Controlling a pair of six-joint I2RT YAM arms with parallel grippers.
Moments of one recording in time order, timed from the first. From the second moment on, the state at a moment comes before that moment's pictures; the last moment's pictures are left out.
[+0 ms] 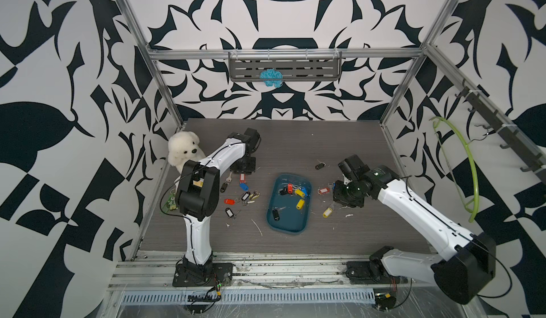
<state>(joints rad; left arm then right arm) -0.40 2.00 1.58 -1.04 -0.16 -0.35 0.48 1.22 1.04 -1.10 -0.07 0.78</state>
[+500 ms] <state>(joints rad) -0.39 1.88 1.50 -0.99 -0.16 -0.36 0.48 1.22 1.04 -1.10 -0.07 0.78</state>
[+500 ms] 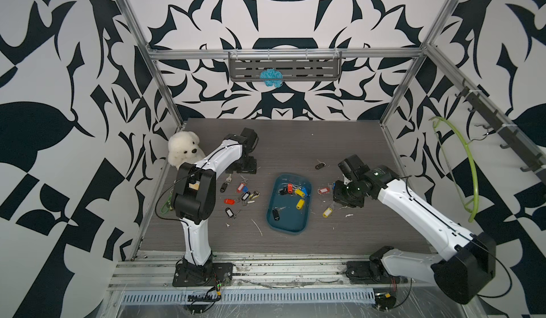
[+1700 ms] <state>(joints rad) -0.55 1.23 1.11 -0.90 -0.06 -0.60 0.76 1.44 1.16 -0.99 -0.08 0.82</state>
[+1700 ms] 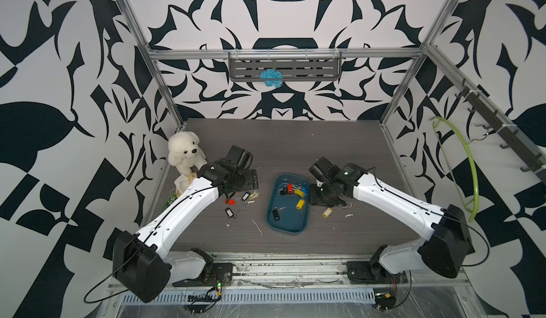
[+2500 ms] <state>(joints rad) -0.55 1.19 1.09 -0.87 -0.08 -0.61 0.95 1.97 1.36 -0.77 -0.21 0.92</state>
